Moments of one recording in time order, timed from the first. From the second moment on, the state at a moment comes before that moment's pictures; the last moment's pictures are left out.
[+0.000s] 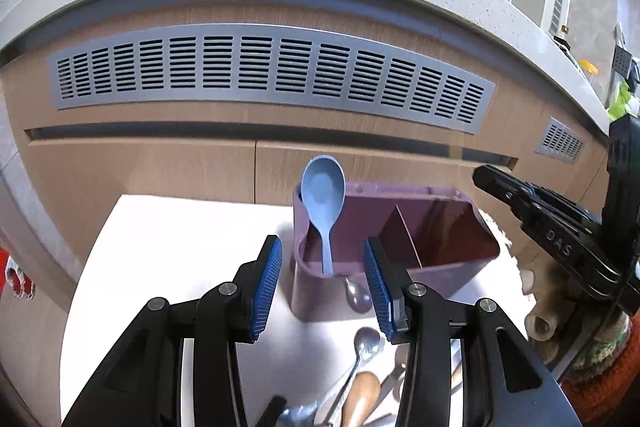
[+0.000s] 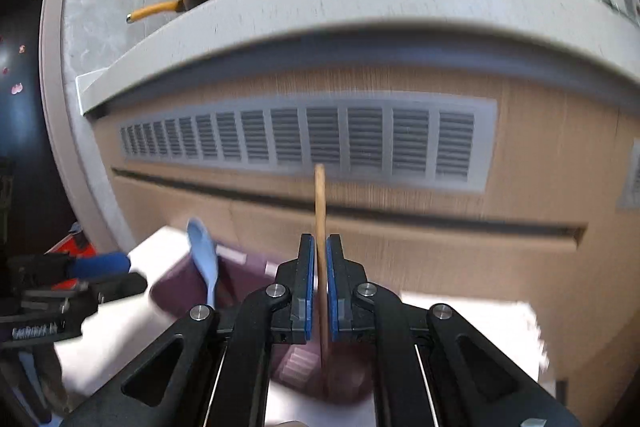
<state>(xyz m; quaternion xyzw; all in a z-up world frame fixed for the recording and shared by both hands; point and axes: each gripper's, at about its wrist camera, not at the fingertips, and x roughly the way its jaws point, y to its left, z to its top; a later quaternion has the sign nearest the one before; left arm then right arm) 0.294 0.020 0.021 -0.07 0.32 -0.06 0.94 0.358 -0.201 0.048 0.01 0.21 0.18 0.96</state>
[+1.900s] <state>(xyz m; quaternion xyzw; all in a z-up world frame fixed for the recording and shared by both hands) 0.205 0.051 -0.051 -0.05 0.44 -0.03 0.90 0.209 -0.139 -0.065 -0.17 0.39 0.29 0.85</state>
